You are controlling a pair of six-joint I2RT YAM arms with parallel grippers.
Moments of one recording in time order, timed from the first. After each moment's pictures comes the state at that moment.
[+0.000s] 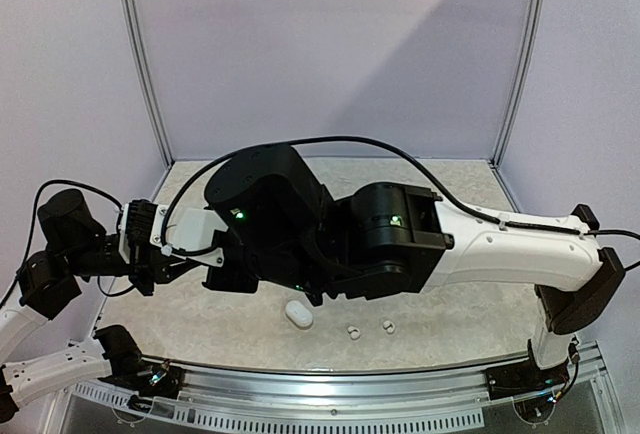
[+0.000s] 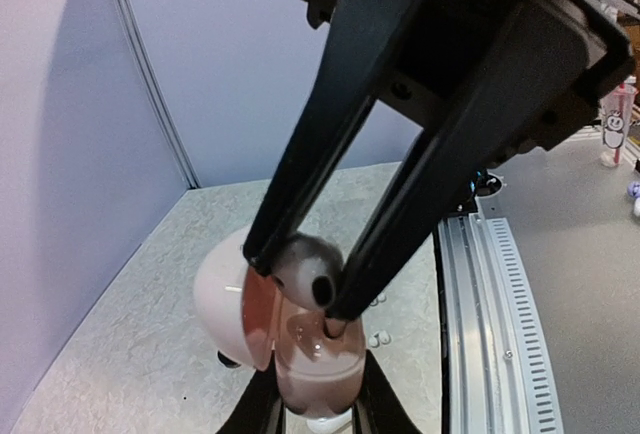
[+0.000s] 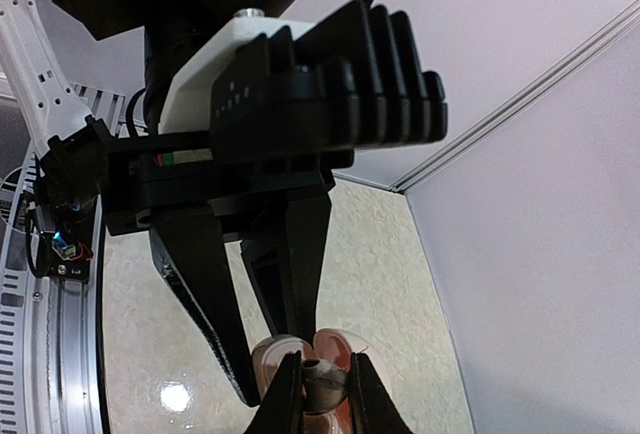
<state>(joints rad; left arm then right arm) -0.71 0.48 0.64 -0.27 0.64 0.29 1.54 1.99 2.17 -0.57 0.48 -0.48</state>
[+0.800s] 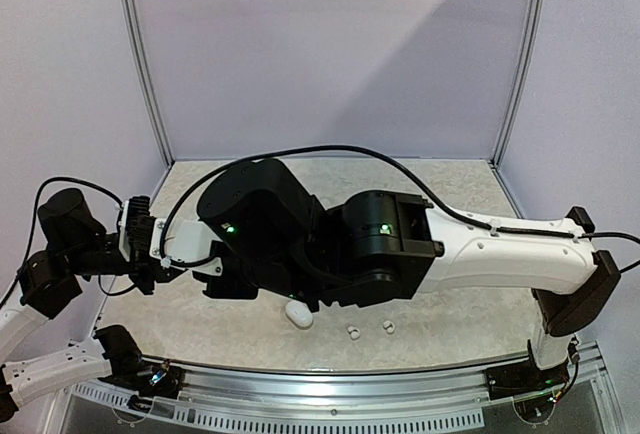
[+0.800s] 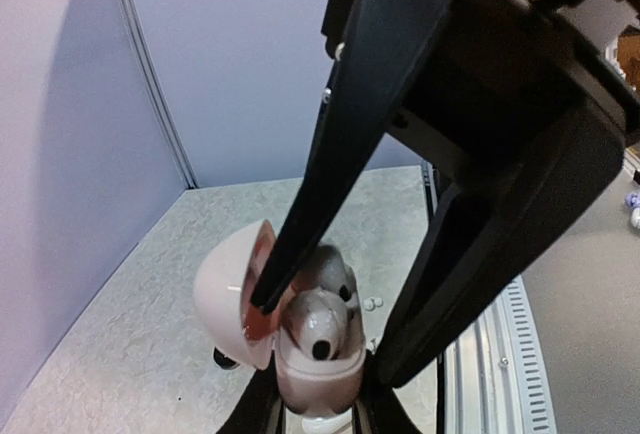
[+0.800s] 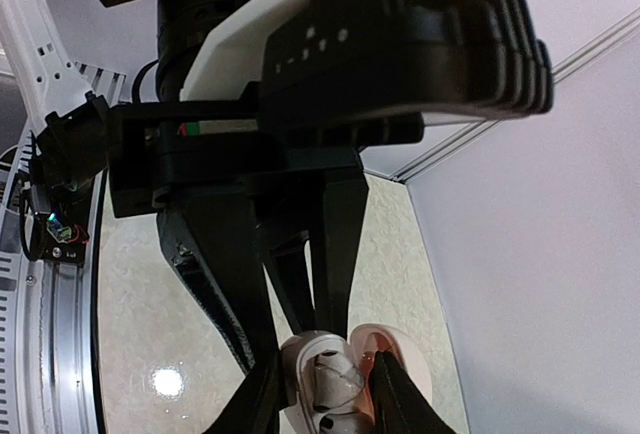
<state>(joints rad) -0.71 0.48 0.64 -0.25 0.64 0.25 1.55 2.01 2.17 -0.59 0.51 -0.49</state>
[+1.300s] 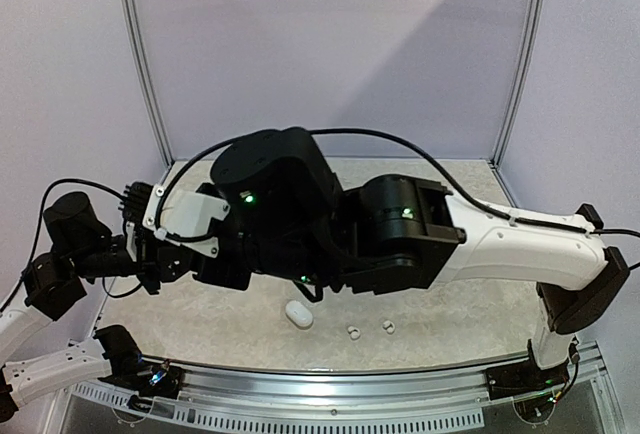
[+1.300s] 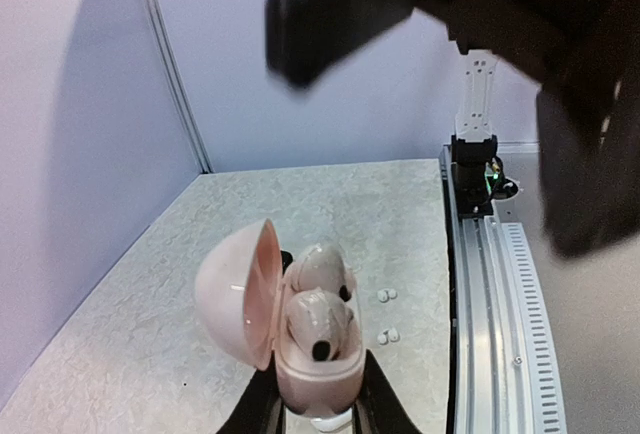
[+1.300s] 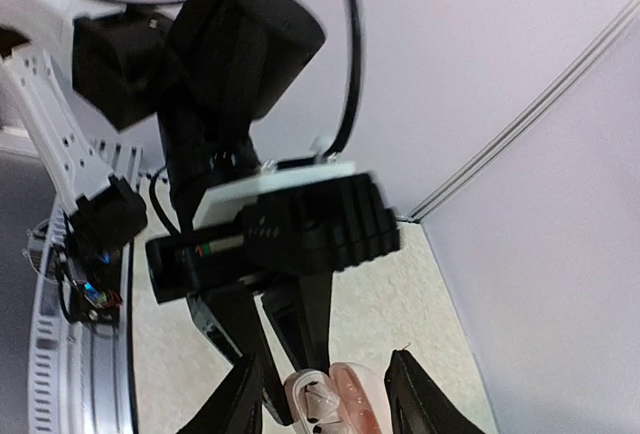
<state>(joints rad) -0.71 0.48 0.61 -0.23 0.59 0.24 1.55 1.99 2.20 -0.53 0.43 -0.42</state>
